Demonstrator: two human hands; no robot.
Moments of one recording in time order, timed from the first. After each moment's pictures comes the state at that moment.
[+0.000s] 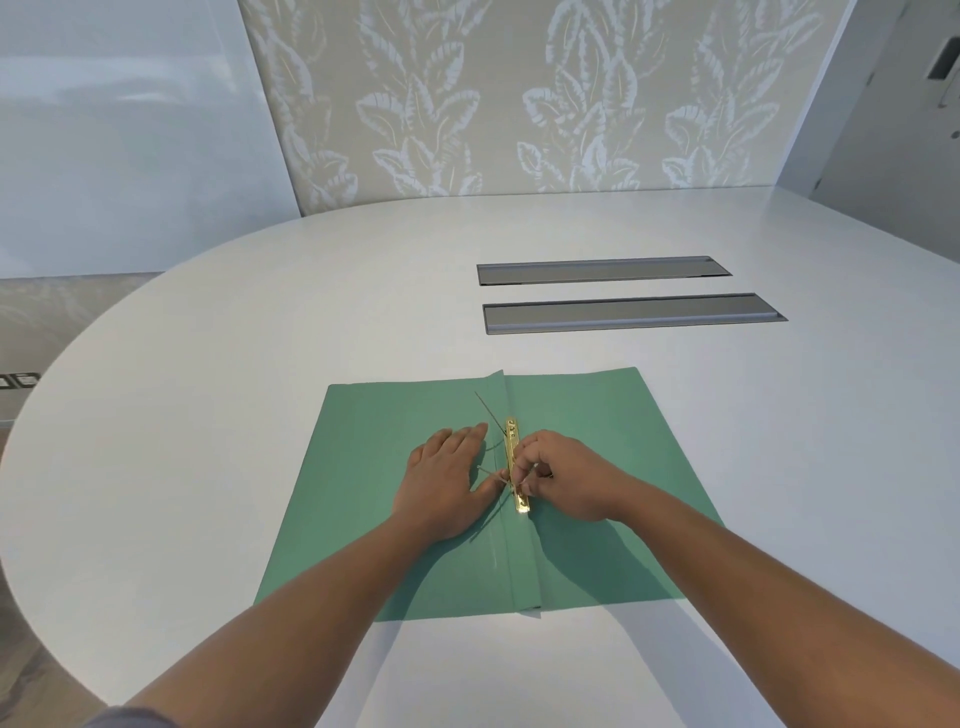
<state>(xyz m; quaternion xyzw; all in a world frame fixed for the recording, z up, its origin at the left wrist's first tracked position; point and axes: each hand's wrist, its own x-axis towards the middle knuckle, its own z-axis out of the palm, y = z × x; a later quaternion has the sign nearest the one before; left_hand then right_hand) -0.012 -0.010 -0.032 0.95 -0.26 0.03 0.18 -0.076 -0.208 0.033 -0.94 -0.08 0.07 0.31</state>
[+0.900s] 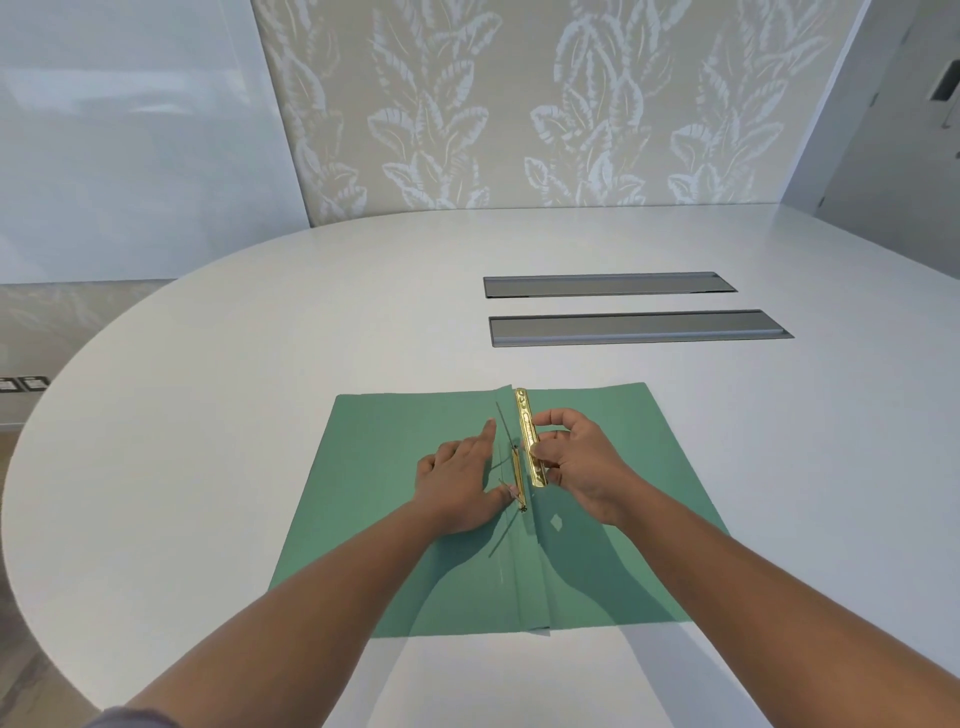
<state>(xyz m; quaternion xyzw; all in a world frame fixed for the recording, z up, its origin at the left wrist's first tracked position) 0.003 -0.021 -0.018 0.95 -0.25 -0.08 0.16 -0.061 -0.202 0.041 -0.69 0.16 0.02 0.71</state>
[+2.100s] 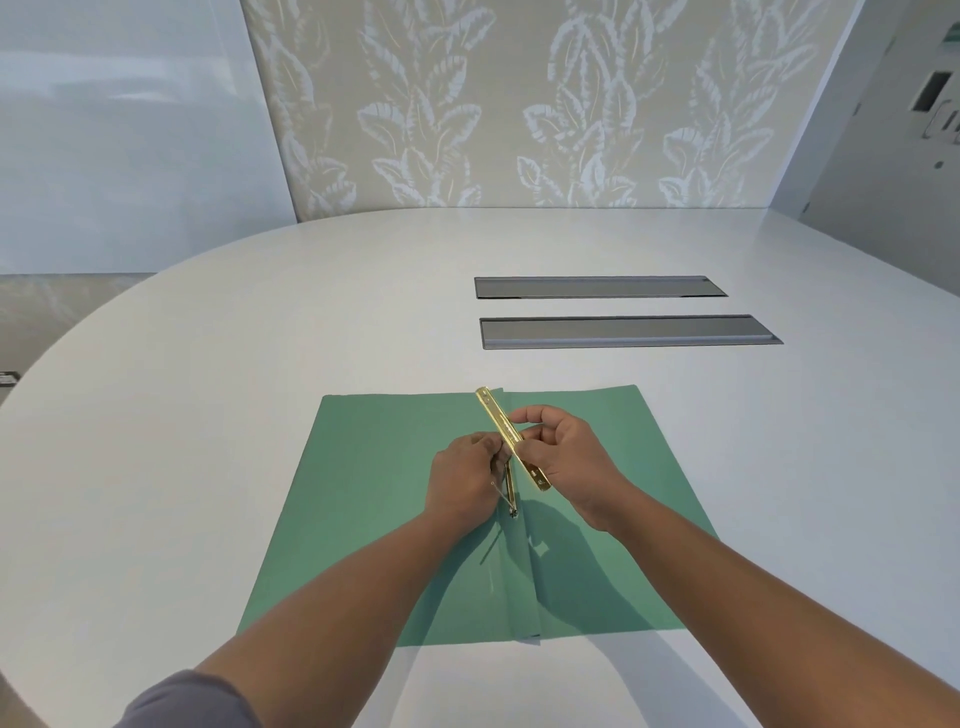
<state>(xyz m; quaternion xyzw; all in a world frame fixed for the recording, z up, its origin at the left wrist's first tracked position) 0.007 -0.056 -0.019 0.91 -0.25 0.08 0.32 -0.063 -0.195 0.057 -0.75 0.09 -0.02 0.66</state>
